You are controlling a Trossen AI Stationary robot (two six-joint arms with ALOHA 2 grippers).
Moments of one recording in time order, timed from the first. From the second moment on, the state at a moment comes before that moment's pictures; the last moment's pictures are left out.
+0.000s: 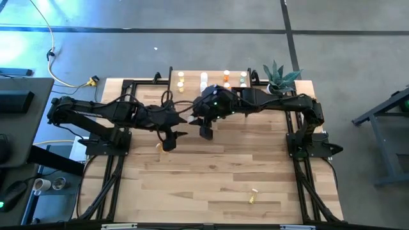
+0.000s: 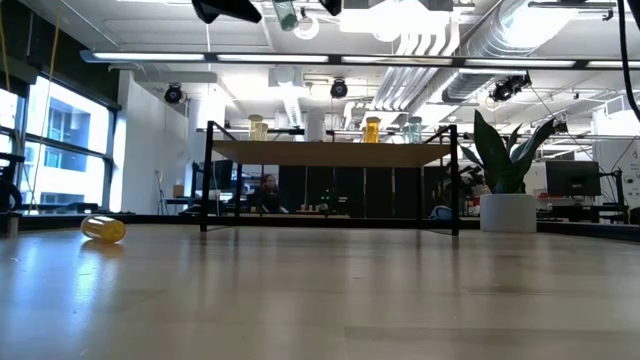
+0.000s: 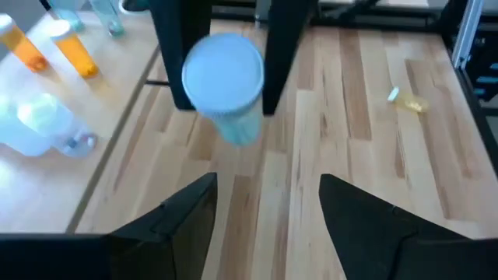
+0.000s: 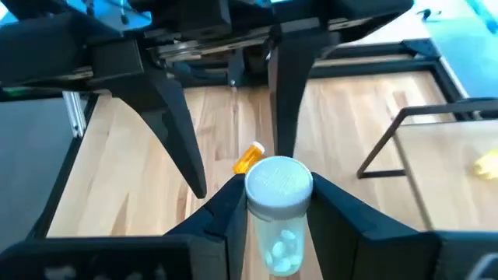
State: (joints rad) left arm 0.00 1.21 1.18 -0.64 -0.22 -0.14; right arm -0.02 1.84 1.96 -0.74 -0.07 0.05
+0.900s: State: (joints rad) left arm 0.19 1.21 1.27 -0.68 -0.22 -0.05; right arm -0.24 1.46 1.84 -0.85 0.17 -0.10
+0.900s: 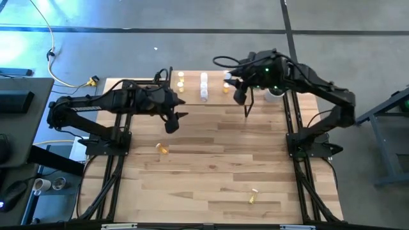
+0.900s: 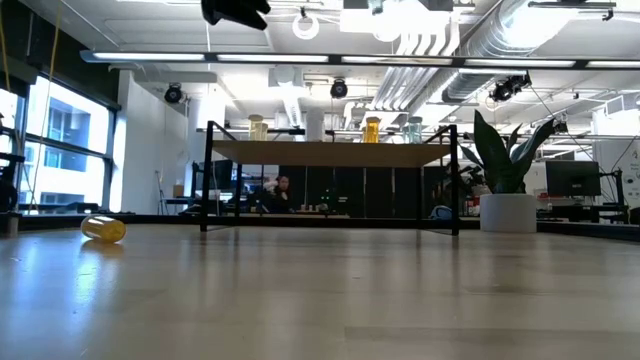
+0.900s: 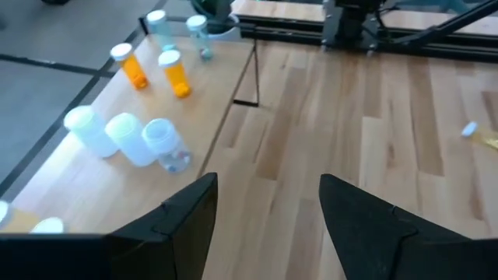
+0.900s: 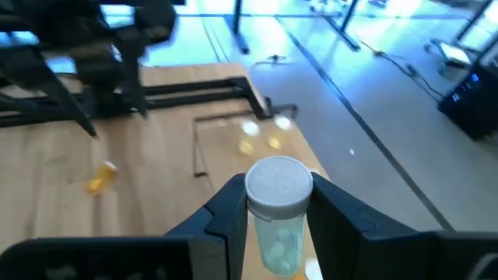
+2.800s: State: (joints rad) left arm 0.34 1.19 1.27 -0.68 -0.22 -0.05; right arm -0.30 1.02 0.53 0.15 0.38 0.13
